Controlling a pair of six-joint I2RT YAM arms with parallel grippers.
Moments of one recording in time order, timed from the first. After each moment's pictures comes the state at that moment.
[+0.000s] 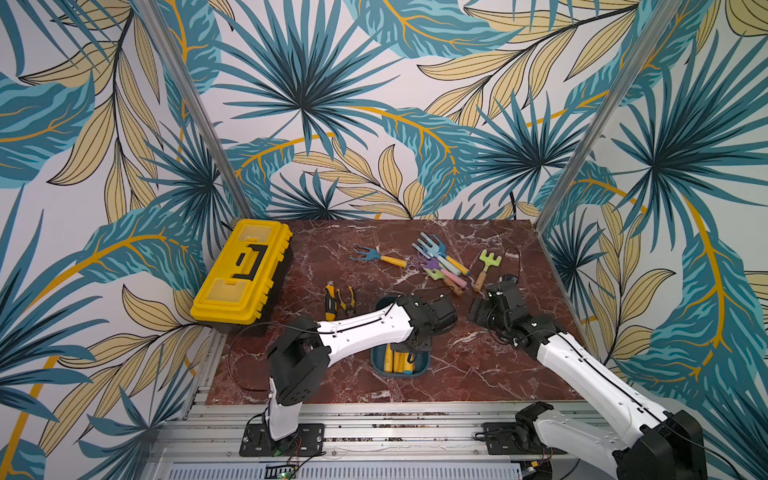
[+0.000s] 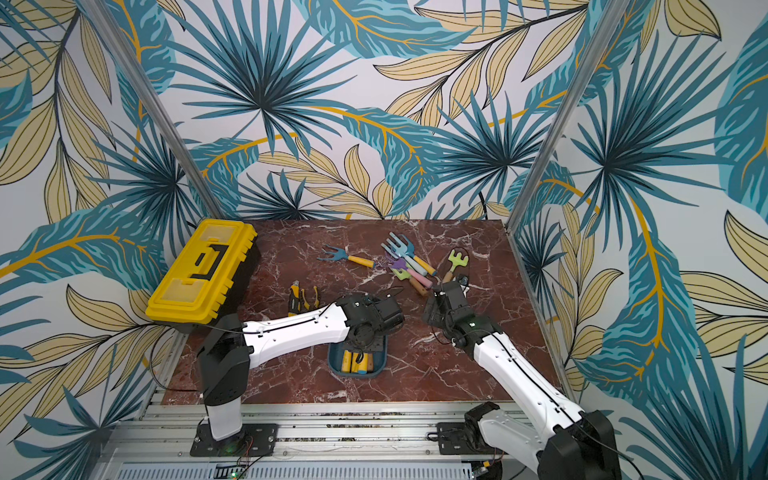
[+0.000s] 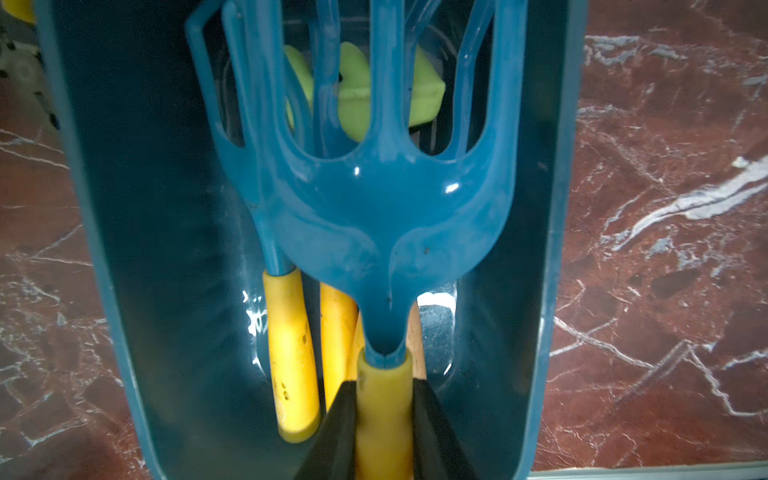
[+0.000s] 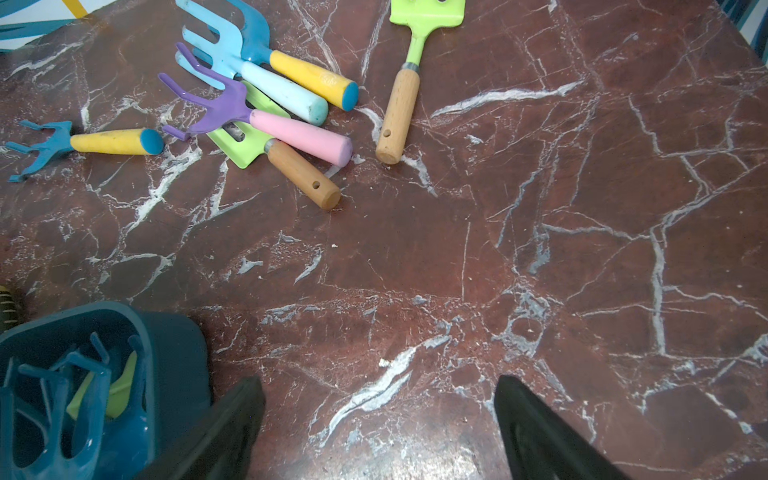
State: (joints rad) left arm -1.06 1.90 1.52 -1.07 -0.20 -1.04; right arm 0.37 1.08 0.77 -0.58 0.31 0.62
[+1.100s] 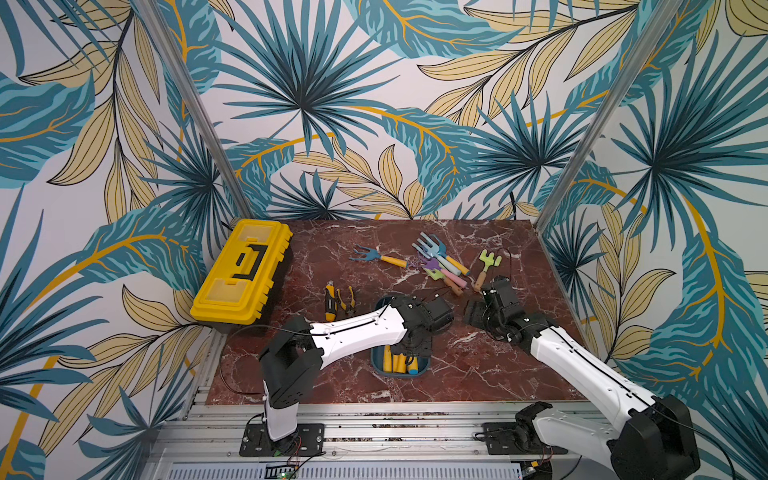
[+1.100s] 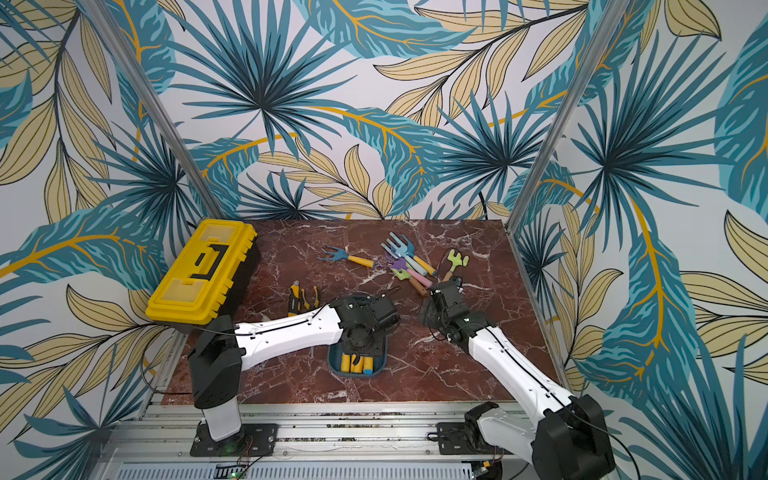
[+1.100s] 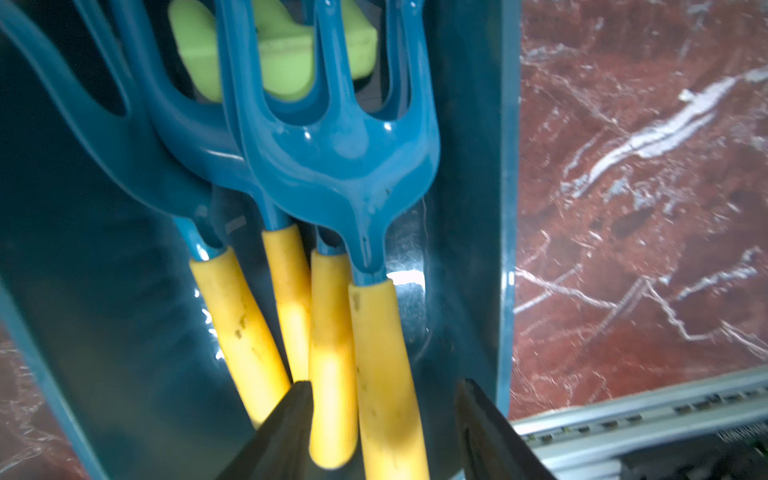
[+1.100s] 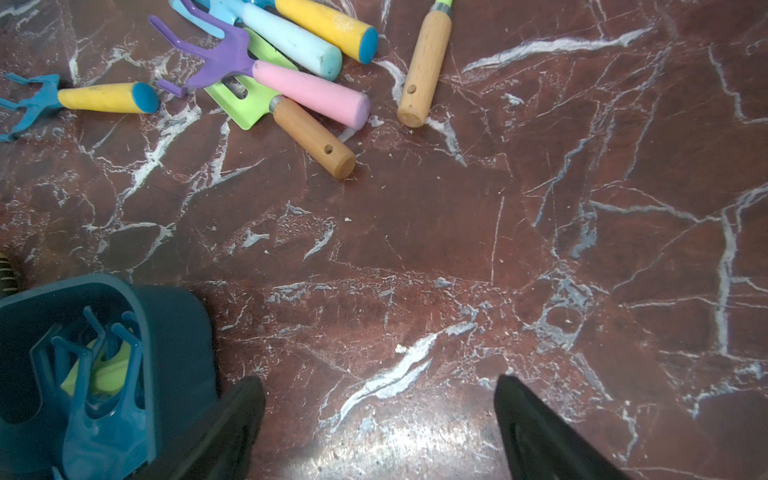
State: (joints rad) left arm -1.05 1.84 1.46 -0.98 -0.05 -0.95; right arm 0.37 1.16 0.77 -0.57 0.23 0.62
